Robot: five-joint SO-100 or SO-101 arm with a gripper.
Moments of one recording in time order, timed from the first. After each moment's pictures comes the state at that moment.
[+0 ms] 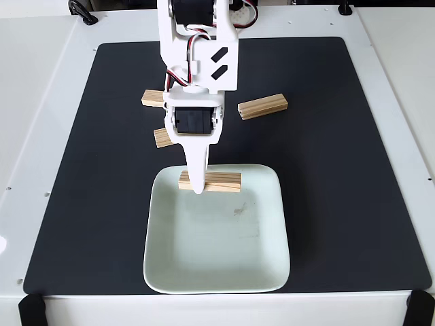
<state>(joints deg) -6.9 56.5 54.8 60.4 3.7</state>
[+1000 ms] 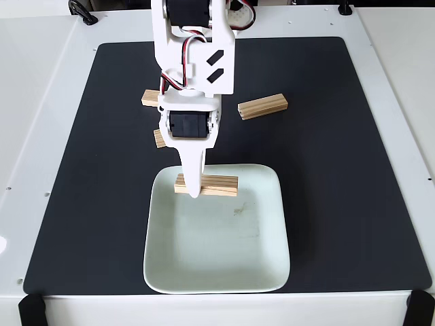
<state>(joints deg) -6.4 48.9 40.2 68.5 3.9</state>
